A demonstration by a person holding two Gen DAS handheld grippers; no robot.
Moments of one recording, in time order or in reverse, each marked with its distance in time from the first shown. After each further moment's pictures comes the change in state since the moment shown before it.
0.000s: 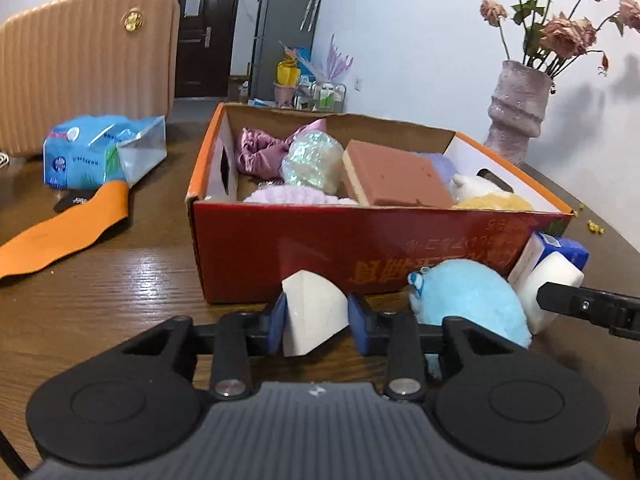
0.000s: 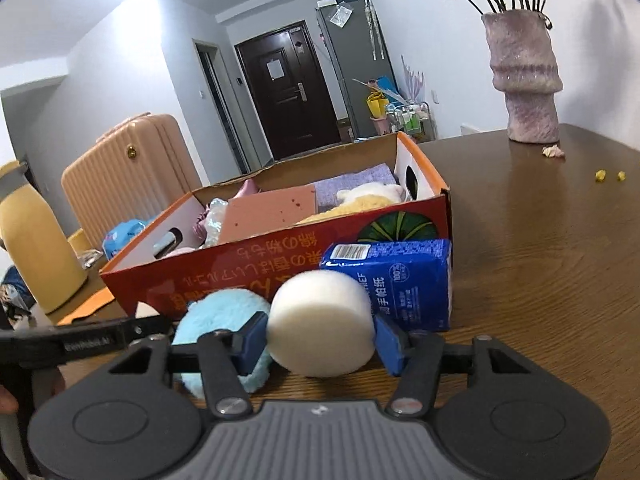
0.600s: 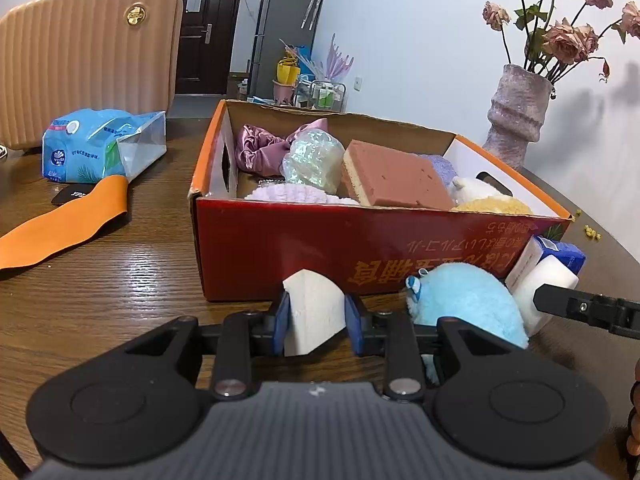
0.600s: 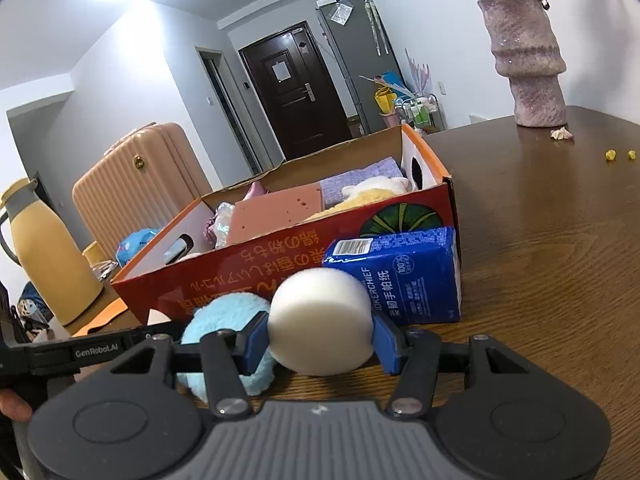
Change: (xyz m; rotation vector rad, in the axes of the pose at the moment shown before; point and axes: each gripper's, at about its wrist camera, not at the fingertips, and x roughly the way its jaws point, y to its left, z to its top) left arm 0.000 0.002 0.000 -0.013 0.005 -0.010; right arm 0.002 -0.010 -0.002 0.056 0.002 0.059
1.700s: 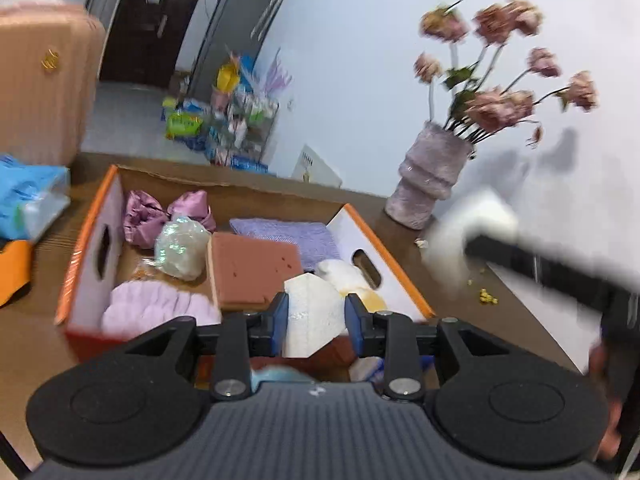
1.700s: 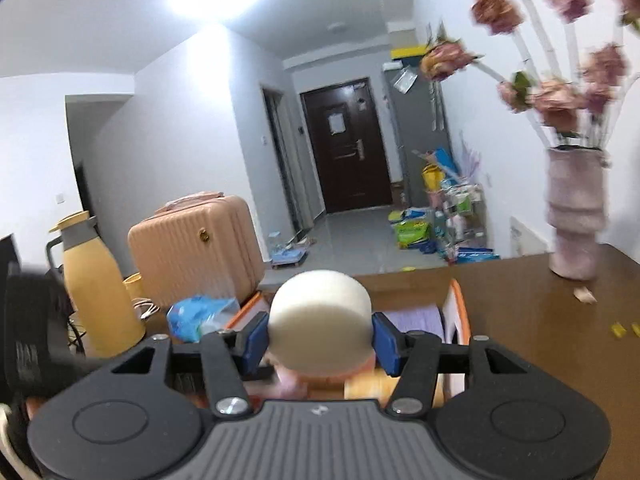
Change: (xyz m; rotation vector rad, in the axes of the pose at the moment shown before) left arm -0.014 -0.056 0.089 -0.099 0.000 -0.250; right arm -0.051 0.054 0.117 -0.204 -0.140 0.080
